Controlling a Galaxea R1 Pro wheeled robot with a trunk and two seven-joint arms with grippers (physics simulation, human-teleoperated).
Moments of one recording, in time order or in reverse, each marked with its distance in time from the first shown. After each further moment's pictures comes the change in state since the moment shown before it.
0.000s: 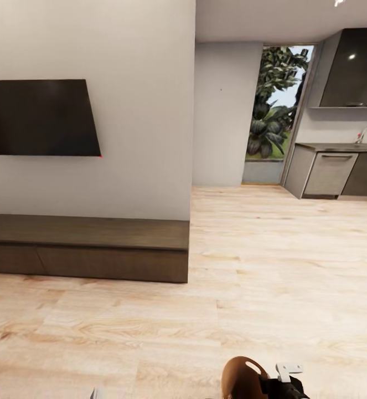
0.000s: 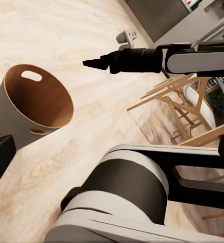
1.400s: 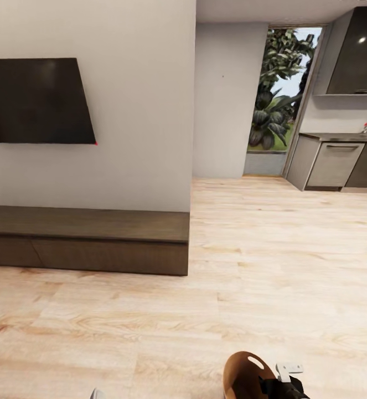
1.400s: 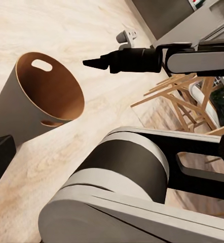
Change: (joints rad) left arm 0.000 0.000 0.000 0.000 -0.001 0.000 0.000; right arm 0.000 0.000 0.000 0.000 0.000 0.000 0.000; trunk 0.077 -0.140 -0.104
